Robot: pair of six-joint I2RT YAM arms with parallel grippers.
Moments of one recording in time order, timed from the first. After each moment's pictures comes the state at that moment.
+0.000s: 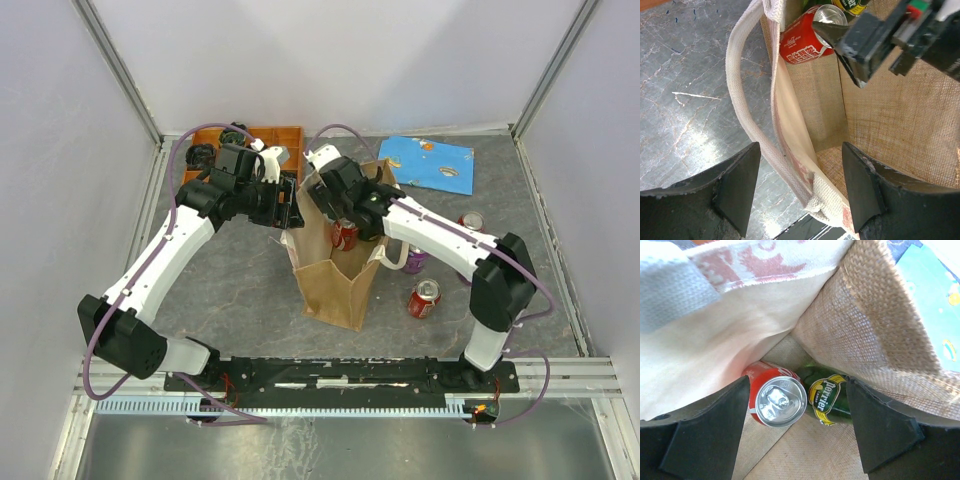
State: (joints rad) left arm -0.42 1.38 1.37 -0.81 0.34 -0.19; right arm 0.79 1.78 1.52 -0.46 0.44 -0.04
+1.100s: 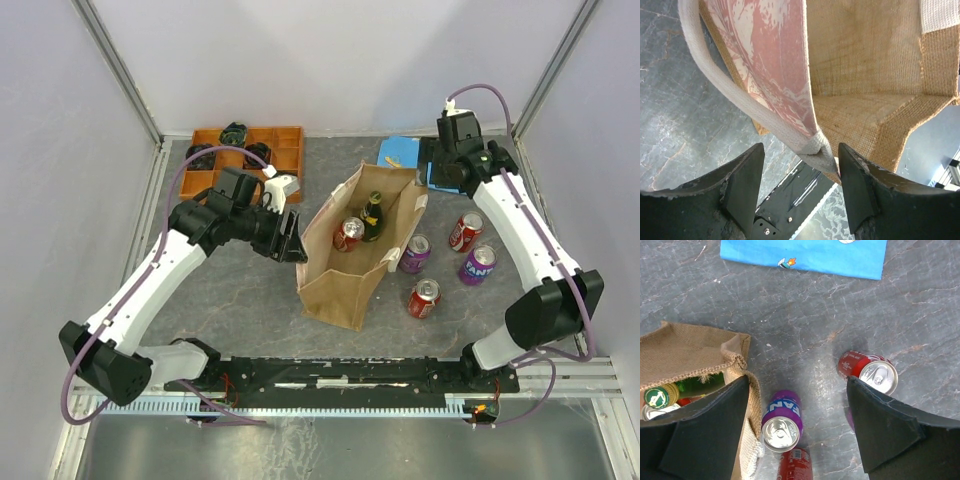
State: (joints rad) left arm -0.51 1.24 1.29 -0.92 0.50 -0.14; right arm 0.27 1.55 1.59 -0.85 0.29 0.27
